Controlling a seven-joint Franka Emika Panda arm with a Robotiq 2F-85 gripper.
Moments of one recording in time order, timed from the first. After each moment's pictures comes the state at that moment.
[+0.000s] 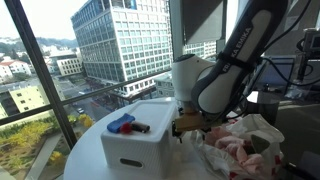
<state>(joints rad) 0.15 0.22 0.08 -2.43 -0.37 2.67 1.15</state>
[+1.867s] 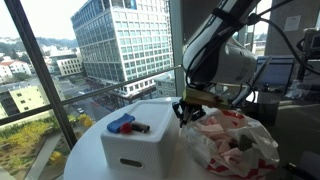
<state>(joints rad) 0.08 0.01 0.19 -2.56 0.54 2.87 0.36</state>
